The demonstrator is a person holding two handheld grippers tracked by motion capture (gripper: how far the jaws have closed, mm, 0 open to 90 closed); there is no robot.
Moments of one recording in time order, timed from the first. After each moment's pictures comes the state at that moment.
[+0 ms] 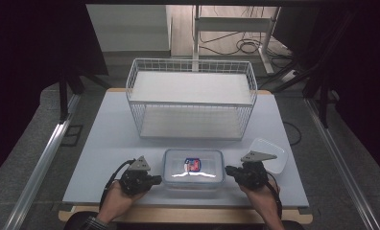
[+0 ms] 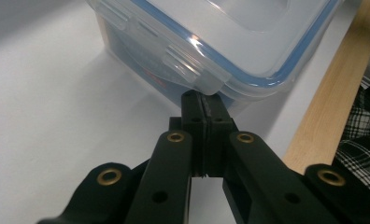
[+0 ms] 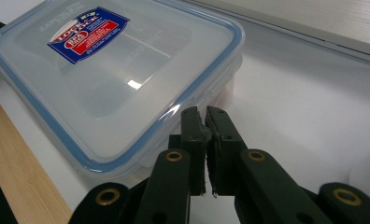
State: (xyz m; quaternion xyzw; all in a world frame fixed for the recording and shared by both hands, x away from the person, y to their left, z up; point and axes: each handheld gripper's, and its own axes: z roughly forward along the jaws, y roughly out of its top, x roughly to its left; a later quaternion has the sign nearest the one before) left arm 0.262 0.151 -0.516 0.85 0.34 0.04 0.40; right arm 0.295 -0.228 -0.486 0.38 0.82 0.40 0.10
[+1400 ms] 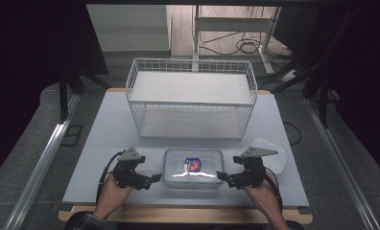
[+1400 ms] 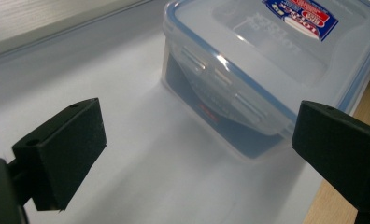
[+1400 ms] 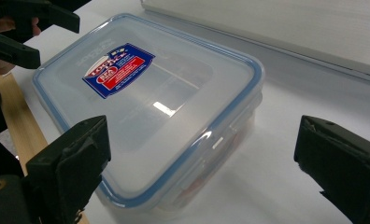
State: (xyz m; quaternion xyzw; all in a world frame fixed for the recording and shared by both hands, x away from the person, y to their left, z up) left arm 0.282 0.170 -0.506 0.81 0.39 0.07 0.44; right arm 0.307 -0.225 -0.481 0.37 0.81 0.45 0.07
